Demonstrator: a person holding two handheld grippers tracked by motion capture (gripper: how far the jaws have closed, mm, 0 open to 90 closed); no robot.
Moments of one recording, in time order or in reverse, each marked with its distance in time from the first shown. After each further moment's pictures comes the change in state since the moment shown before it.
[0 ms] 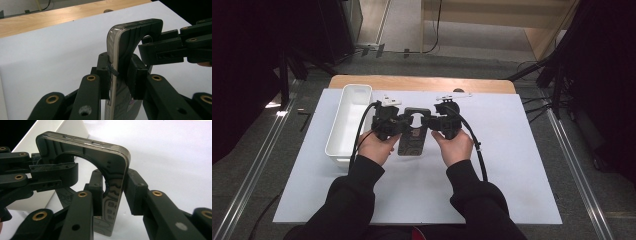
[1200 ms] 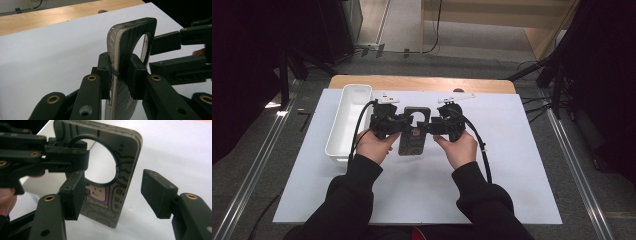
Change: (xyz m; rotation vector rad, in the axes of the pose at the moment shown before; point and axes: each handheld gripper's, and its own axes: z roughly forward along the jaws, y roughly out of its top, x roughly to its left) left arm 0.006 0.004 -0.005 0.004 -0.054 -0.020; right arm -0.005 -0.005 -0.011 0.015 0.102 -0.092
